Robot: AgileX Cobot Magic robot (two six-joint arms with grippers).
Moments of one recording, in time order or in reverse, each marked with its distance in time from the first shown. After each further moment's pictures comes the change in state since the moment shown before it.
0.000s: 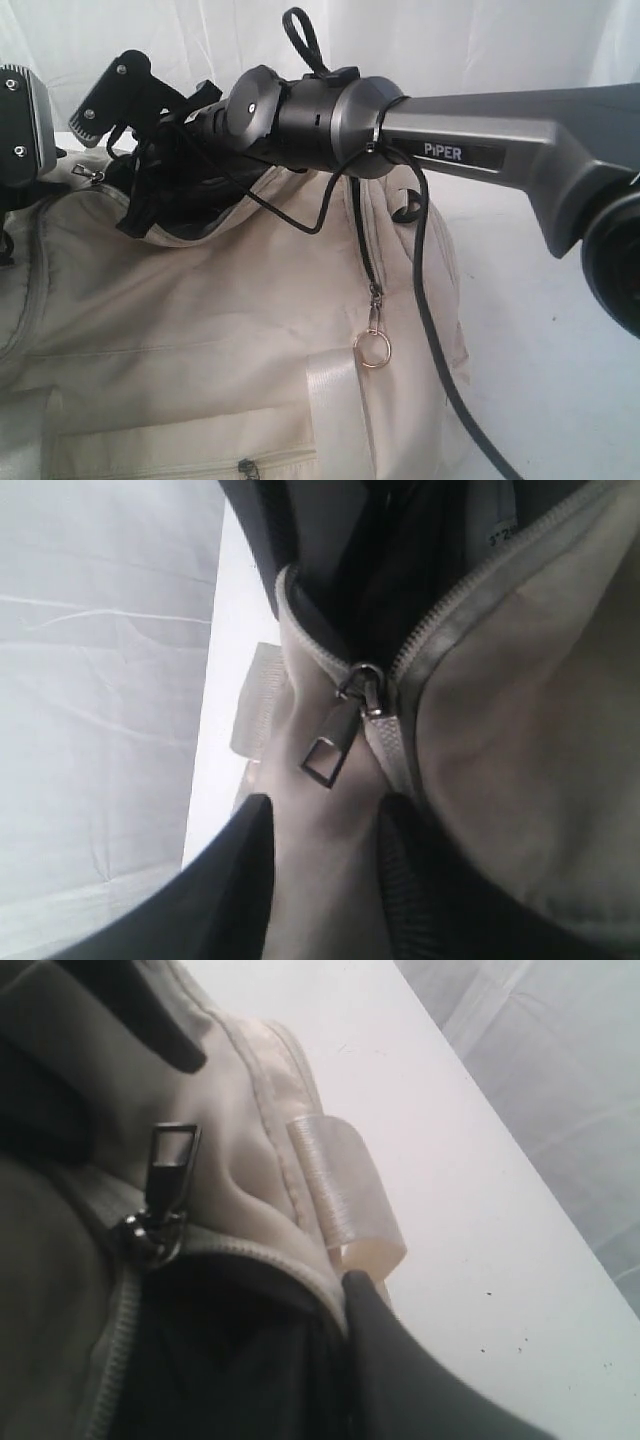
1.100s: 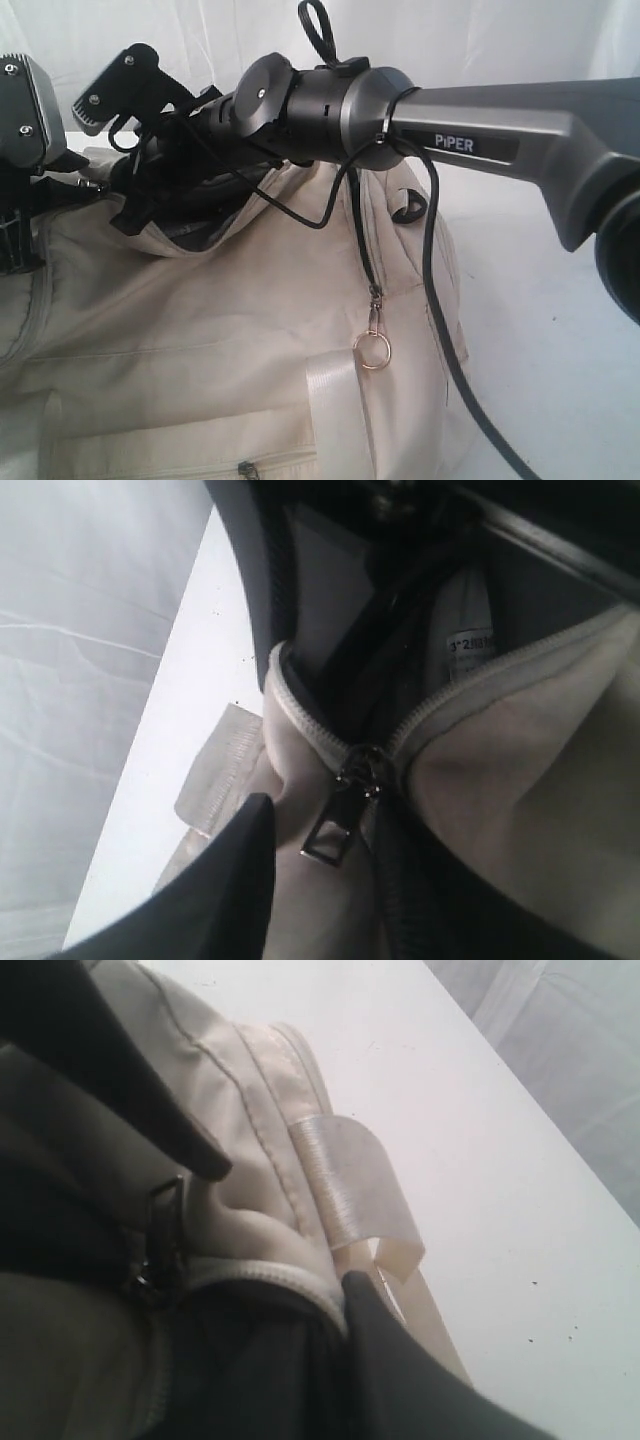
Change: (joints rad) left arm 0.000 0.030 0.000 -0.212 0.093 0.002; right arm -0.012 -0.016 0.000 0.094 0.069 0.000
